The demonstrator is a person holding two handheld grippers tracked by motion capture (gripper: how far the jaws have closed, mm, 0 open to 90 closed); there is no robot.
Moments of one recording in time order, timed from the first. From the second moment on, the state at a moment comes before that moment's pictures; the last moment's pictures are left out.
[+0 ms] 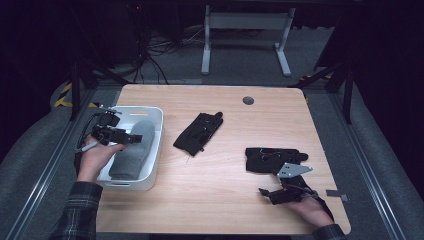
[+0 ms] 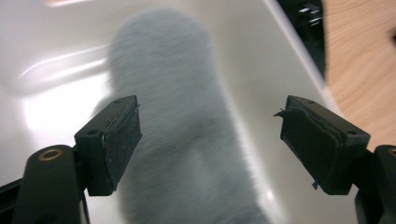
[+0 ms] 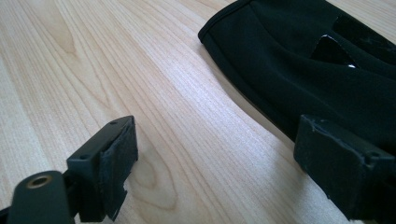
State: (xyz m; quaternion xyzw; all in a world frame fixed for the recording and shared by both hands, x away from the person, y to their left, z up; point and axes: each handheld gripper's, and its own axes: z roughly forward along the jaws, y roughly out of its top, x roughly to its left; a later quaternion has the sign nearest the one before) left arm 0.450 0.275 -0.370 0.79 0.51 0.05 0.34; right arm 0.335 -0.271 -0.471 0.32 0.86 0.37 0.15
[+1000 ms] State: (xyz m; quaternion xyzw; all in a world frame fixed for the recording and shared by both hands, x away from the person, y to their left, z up) left arm 0.402 0.123 -0.375 0.85 0.35 0.04 0.39; right arm 0.335 -0.271 -0.471 0.32 0.86 0.37 0.15
